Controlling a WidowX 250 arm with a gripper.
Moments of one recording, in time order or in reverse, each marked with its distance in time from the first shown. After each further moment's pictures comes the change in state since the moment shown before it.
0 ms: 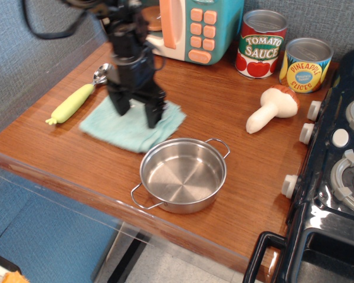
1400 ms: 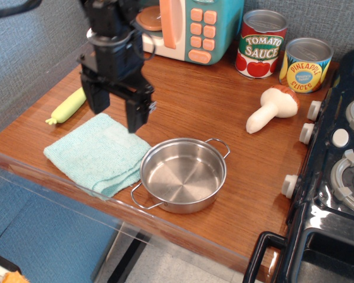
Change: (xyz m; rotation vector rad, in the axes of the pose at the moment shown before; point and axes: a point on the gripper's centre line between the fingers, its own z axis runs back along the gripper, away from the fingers) arm -0.029 -0.045 0.079 0.067 0.052 -0.120
